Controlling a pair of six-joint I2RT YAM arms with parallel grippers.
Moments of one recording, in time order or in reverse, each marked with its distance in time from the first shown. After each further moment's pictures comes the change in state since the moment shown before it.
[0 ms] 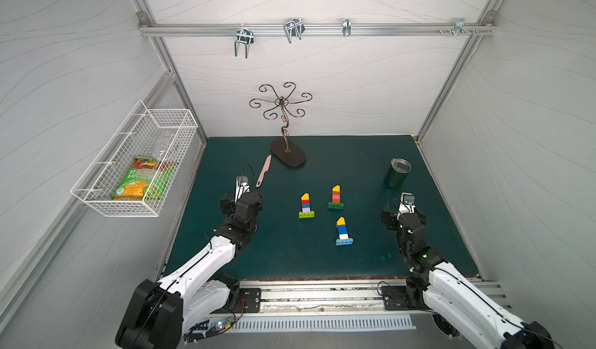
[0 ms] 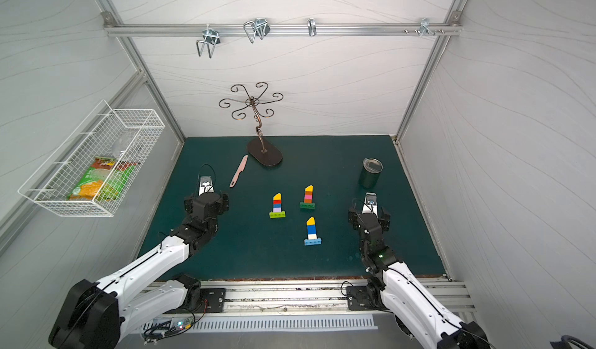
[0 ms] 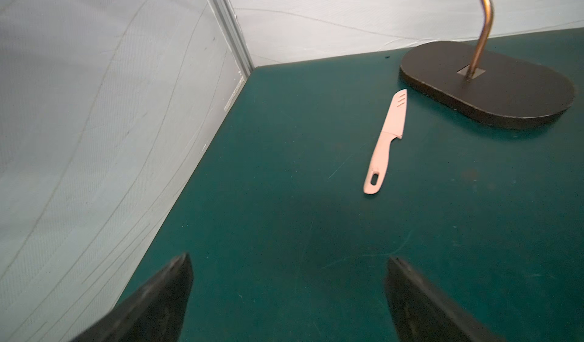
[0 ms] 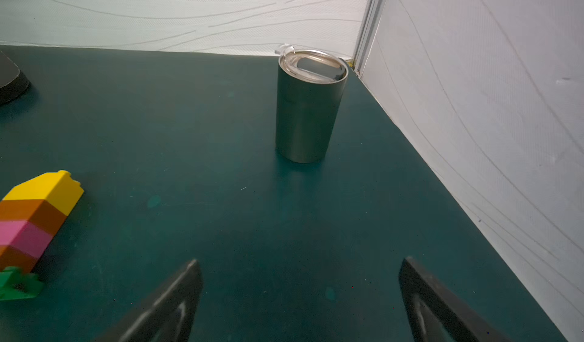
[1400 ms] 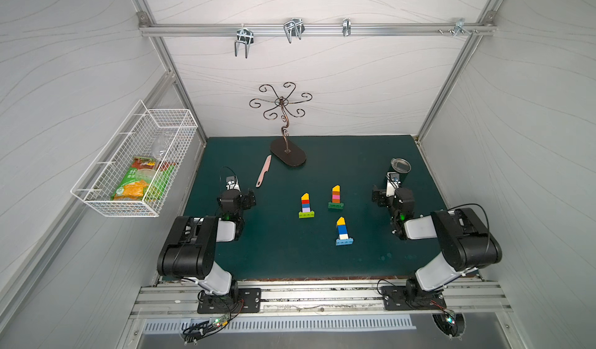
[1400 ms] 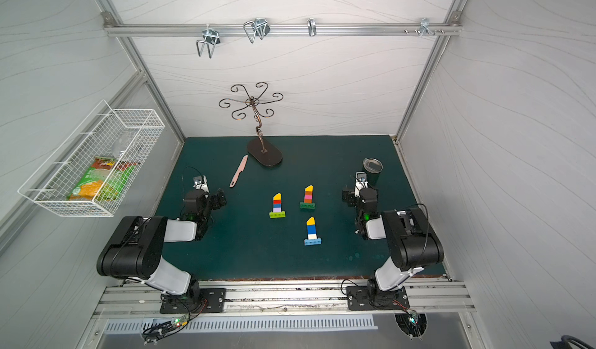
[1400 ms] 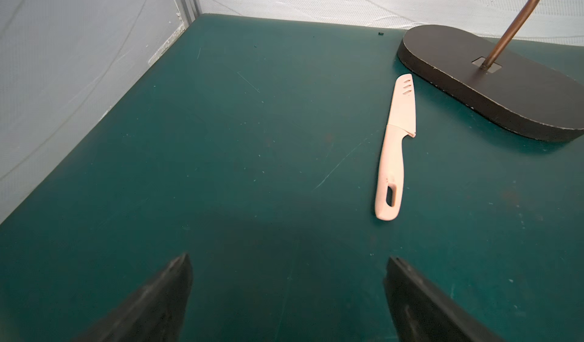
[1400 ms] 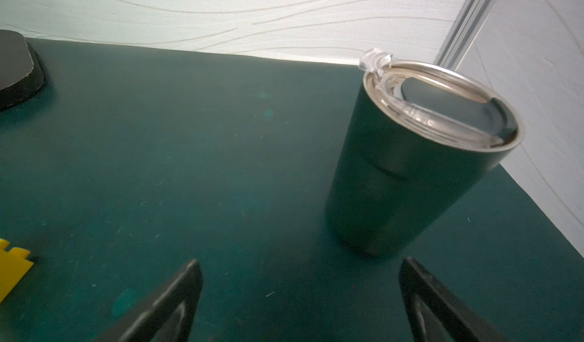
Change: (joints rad) left arm 0.341 0.513 -0.047 0.620 0.528 -0.010; right arm -0.237 0.917 0.217 0.737 -0.417 -0.136
